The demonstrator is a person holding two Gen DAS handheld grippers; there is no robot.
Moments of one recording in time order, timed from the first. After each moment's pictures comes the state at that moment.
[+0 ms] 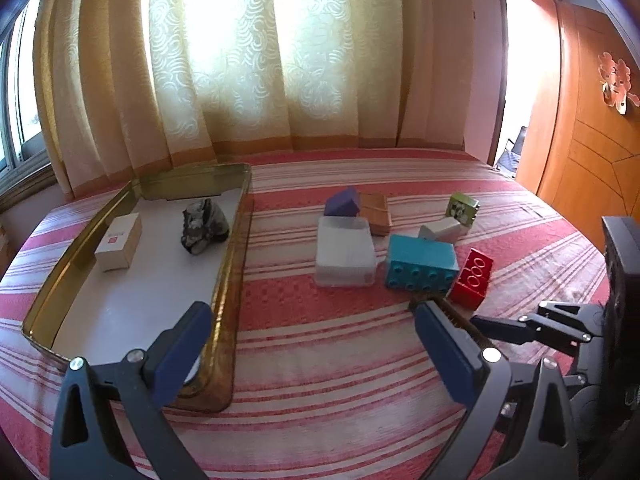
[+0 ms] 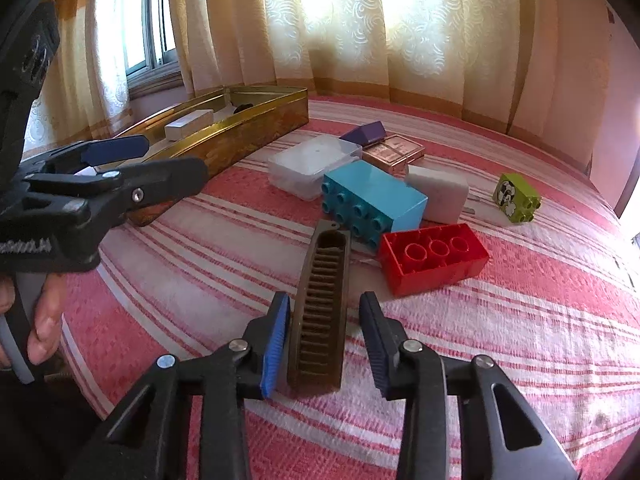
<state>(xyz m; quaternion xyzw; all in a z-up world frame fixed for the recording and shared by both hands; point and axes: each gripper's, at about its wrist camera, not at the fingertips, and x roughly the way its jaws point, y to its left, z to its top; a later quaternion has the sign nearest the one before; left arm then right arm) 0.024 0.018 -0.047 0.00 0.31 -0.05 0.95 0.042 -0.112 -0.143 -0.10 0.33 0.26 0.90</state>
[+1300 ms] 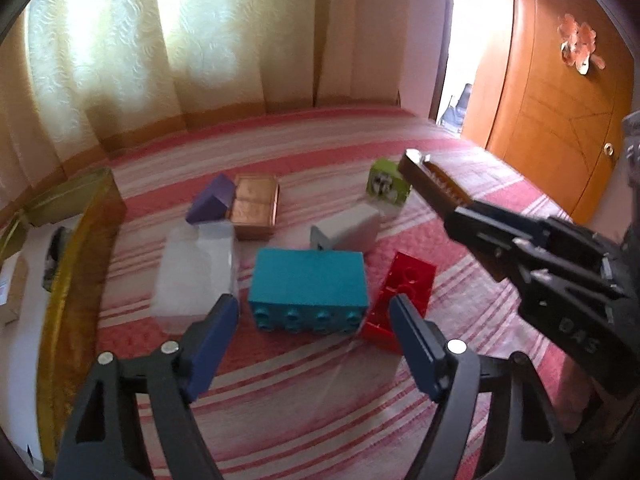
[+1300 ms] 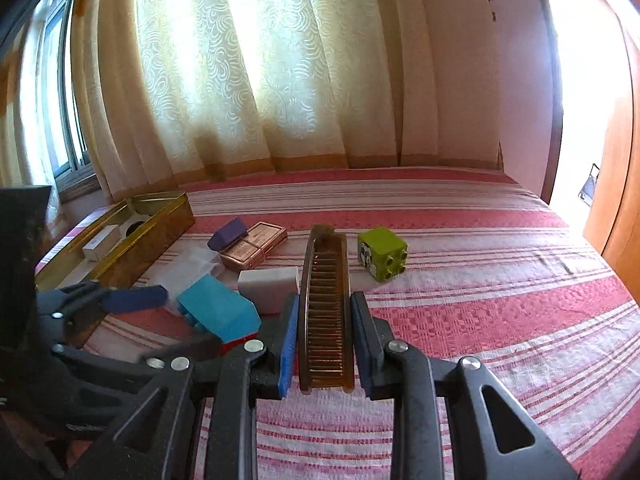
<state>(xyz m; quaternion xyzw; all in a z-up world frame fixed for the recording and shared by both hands) 0.092 -0.069 -0.067 0.03 0.38 -0.17 0.91 0.083 -0.188 -0.102 0.01 0.25 0.13 0.96</state>
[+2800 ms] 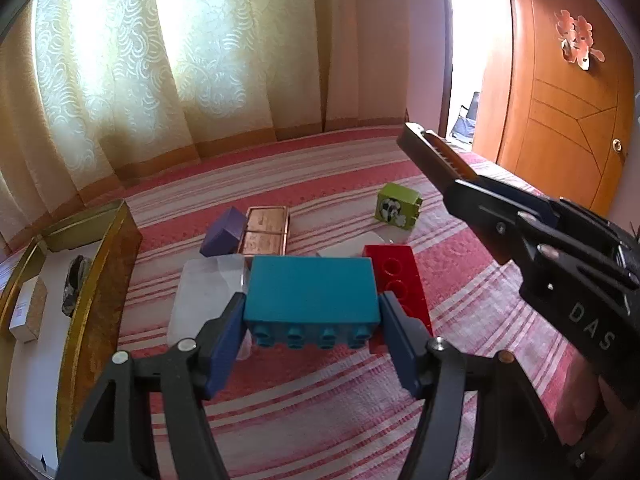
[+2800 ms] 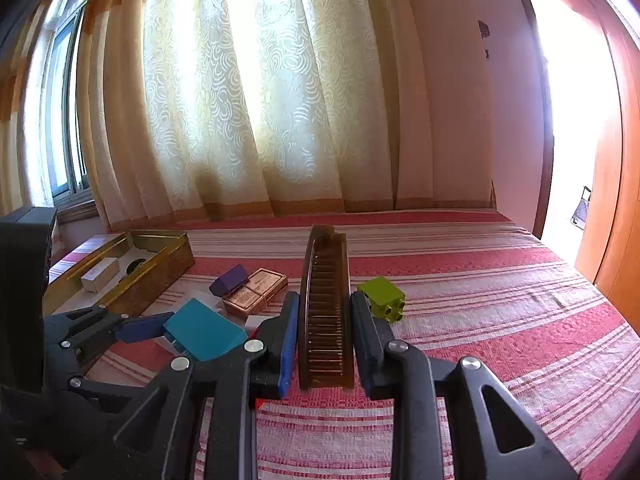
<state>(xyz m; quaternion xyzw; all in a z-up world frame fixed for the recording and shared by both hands) 0.086 -0.076 -0.056 0.06 0.33 -0.14 0.93 0.079 -0.186 -0.089 0.01 0.18 0.12 0.98</state>
